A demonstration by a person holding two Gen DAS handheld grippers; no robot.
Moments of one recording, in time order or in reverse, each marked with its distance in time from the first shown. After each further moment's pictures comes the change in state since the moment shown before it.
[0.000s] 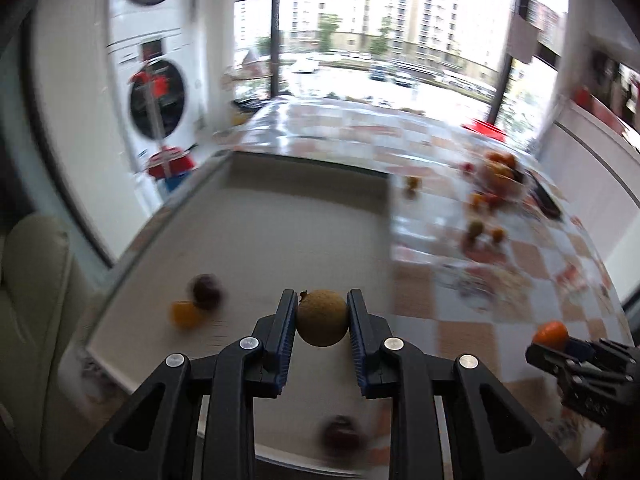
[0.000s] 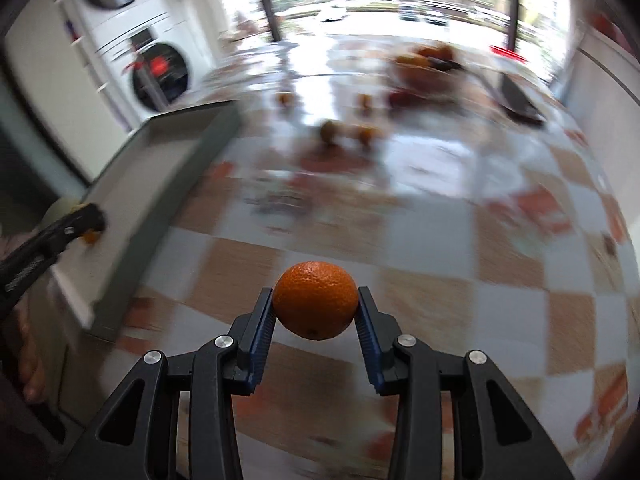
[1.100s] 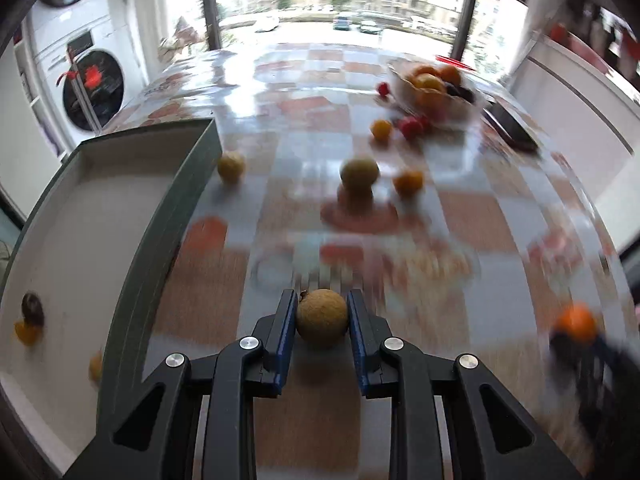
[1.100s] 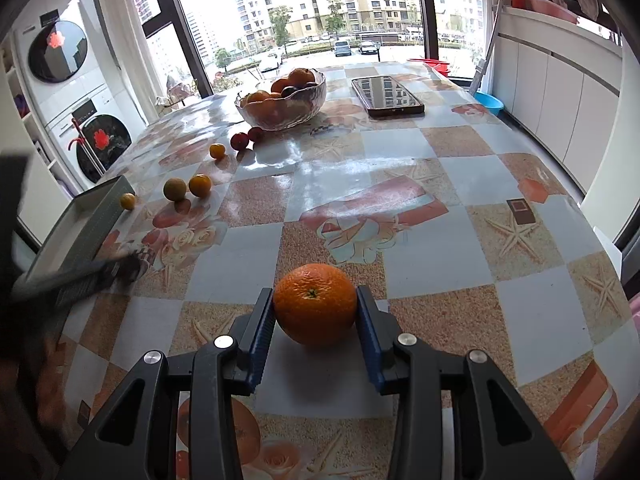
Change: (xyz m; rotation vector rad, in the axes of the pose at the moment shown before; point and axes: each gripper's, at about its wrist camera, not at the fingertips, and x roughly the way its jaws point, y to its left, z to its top) left arm 0.074 -0.154 -0.010 0.172 0.179 -0.084; right arm -0.018 -0.128 -0.034 0.215 -0.200 -0.161
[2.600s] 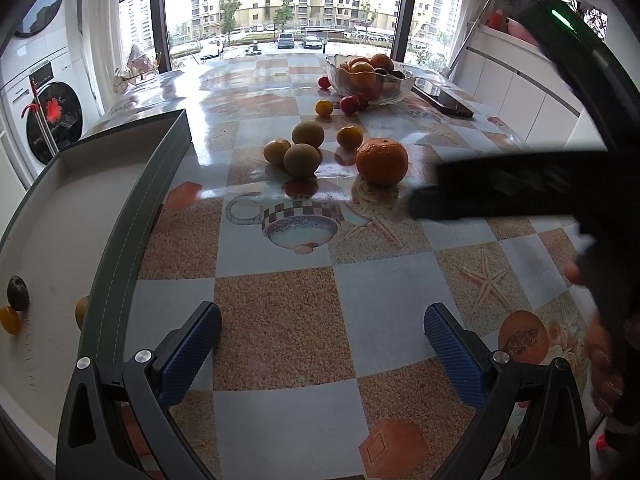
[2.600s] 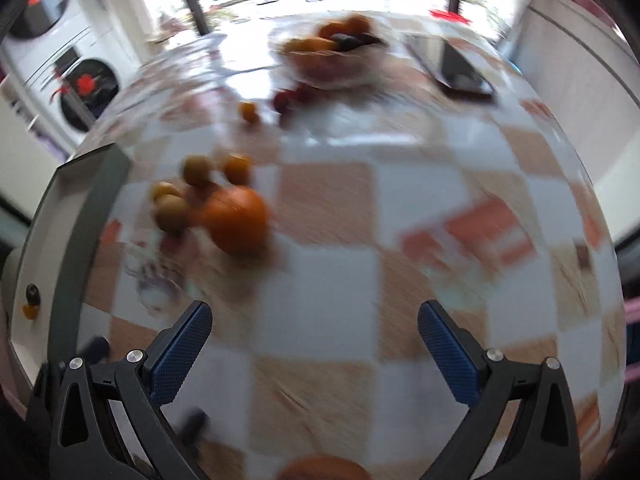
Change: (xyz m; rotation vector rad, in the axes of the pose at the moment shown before) left arm -0.021 0.004 -0.050 0.130 -0.062 -0.142; right arm 0.054 0.071 0.057 -0.070 0.271 -0.038
